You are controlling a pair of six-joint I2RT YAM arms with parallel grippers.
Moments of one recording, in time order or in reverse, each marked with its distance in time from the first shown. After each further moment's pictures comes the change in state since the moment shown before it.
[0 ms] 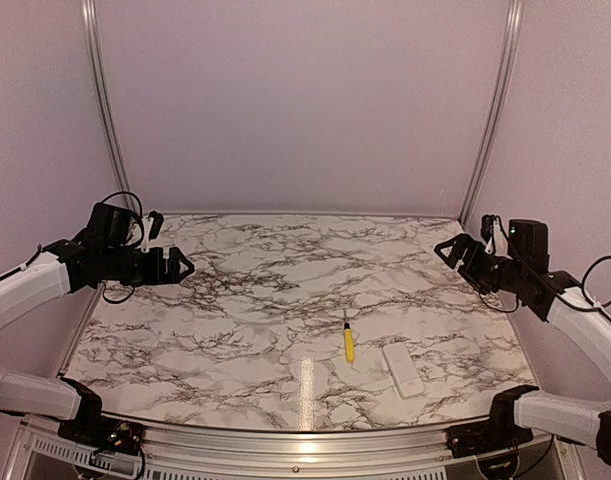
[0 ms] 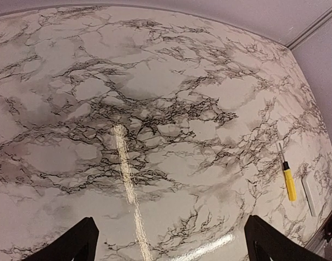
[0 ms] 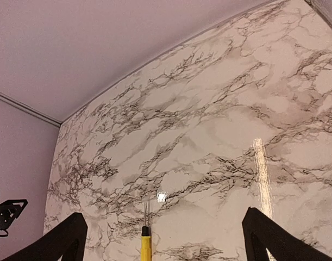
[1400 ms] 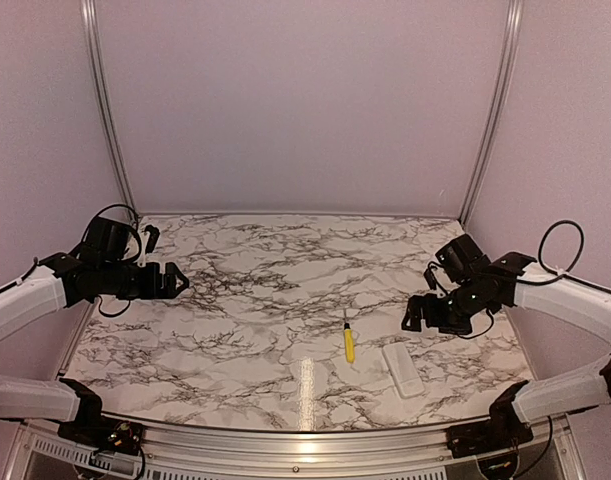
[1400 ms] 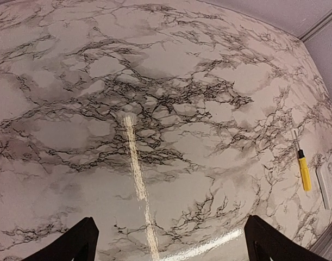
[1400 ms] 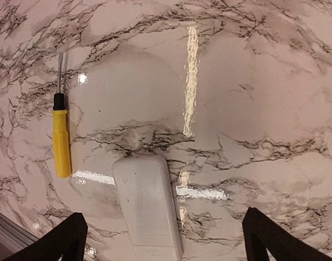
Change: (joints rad) left arm -0.021 -0.071 -0.090 -0.027 -0.046 0.003; right arm 0.388 0.252 0.100 -0.504 0.242 -0.087
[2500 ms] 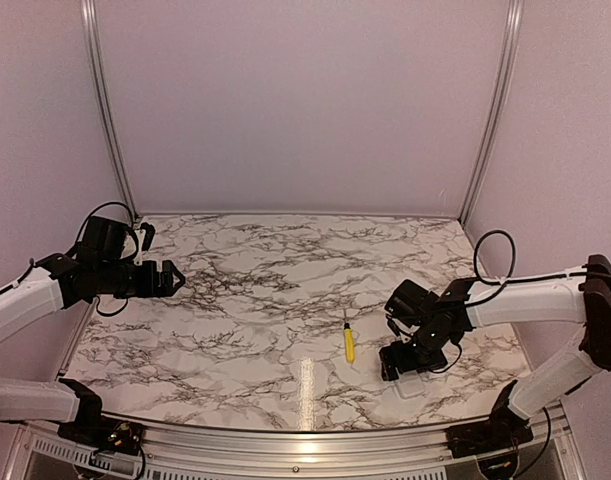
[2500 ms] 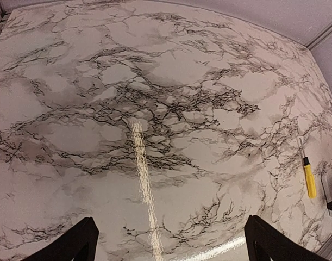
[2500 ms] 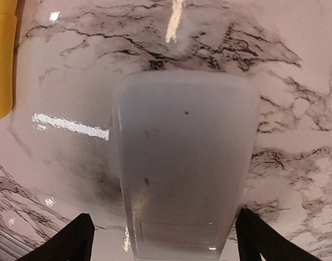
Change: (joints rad) left arm 0.000 -0.027 0.000 -0.004 -0.052 -0.004; right arm 0.304 0.257 -0.062 0.035 0.049 0.082
